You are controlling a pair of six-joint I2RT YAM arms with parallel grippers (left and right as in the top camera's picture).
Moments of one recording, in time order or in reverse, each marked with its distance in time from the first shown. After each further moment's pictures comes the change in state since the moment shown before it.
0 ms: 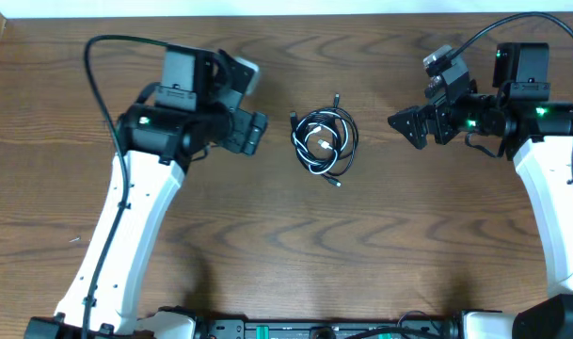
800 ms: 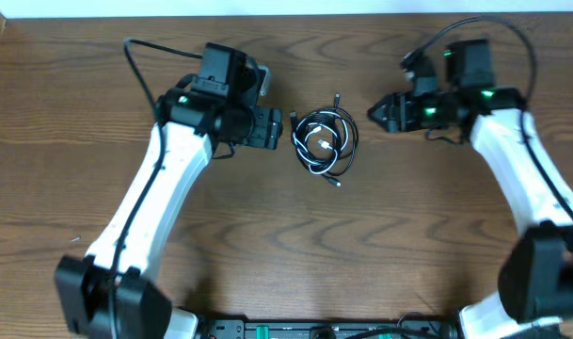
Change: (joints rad) left arm -0.045 0.174 0.000 0.010 -0.001 -0.295; right arm 0.119 0.230 0.003 0.112 0.092 0.435
